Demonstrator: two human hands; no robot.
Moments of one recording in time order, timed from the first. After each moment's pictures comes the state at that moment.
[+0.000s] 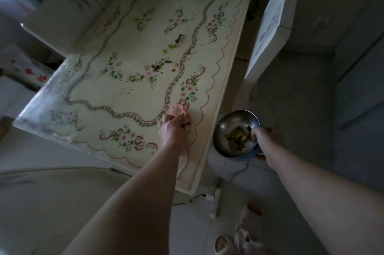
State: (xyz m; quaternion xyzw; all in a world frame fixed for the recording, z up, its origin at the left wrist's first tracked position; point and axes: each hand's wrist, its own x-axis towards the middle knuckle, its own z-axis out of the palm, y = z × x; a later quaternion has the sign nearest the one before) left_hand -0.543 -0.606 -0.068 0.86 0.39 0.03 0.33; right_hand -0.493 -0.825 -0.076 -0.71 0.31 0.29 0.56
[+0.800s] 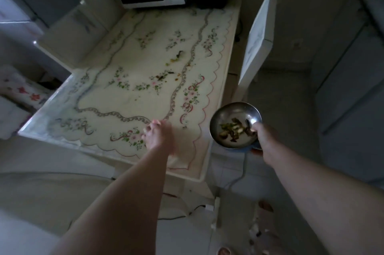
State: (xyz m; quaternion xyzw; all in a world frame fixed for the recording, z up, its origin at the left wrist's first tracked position) left_hand -0.596 -0.576 -0.030 0.87 0.43 -0.03 0.25; right_hand -0.540 -0.822 -0.040 -0.67 0.29 0.22 0.64
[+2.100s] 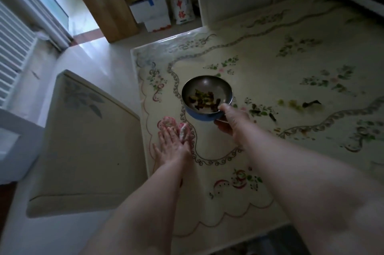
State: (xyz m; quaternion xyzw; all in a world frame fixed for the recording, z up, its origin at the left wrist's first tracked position) left_hand -0.540 -0.497 -0.063 0.64 0.72 -0.12 0.23; right_hand -0.373 -0.488 -0.009 -0.69 -0.07 0.56 0.46
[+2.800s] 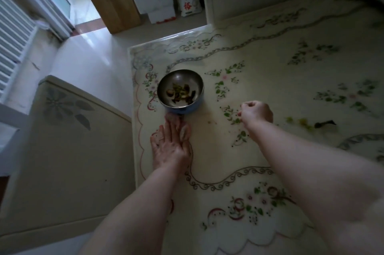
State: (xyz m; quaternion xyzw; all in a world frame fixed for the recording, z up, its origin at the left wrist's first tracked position) left_hand -0.526 -0.452 -0.070 0.70 0.69 -0.08 0.15; right_hand -0.314 -0.426 -0.030 -0.84 -0.21 0.35 0.36
